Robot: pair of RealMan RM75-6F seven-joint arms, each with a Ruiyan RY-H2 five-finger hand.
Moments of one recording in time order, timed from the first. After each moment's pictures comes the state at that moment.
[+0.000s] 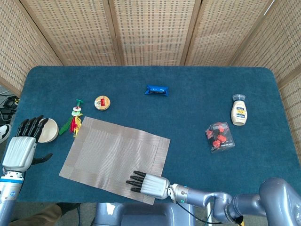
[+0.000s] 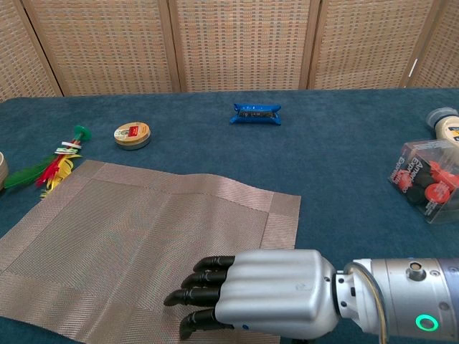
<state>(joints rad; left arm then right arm) -0.25 -1.07 -0.06 -1.90 1.37 1.41 0.29 0.86 -1.67 -0.10 -1.44 -1.88 0.80 -0.12</state>
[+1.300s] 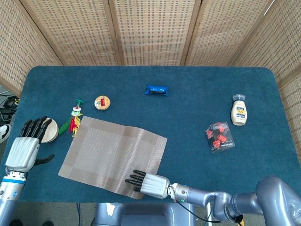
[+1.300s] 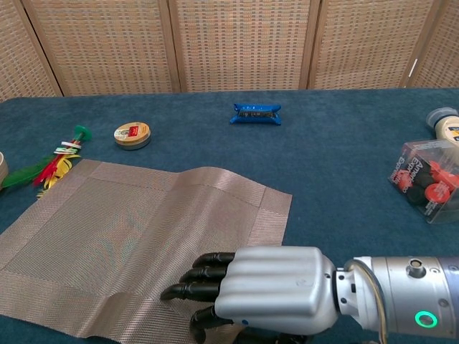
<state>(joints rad) -0.25 -1.07 -0.06 -1.90 1.38 1.39 0.30 0.88 -1.69 -0.14 -1.41 -1.86 0.86 -0.10</state>
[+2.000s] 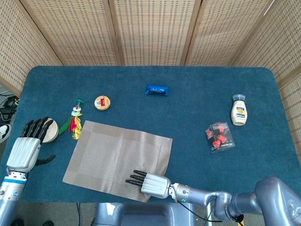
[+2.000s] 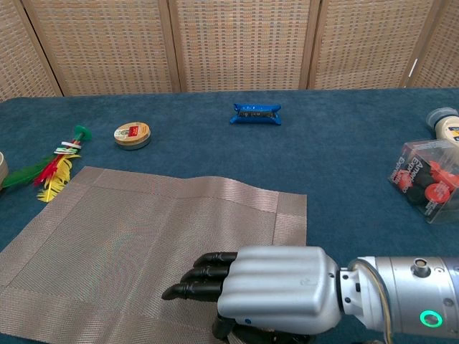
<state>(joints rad) -0.24 -1.07 -0.06 -1.91 1.39 1.38 0.30 0.89 -1.69 -0.16 -1.39 -1.87 0.90 -0.06</state>
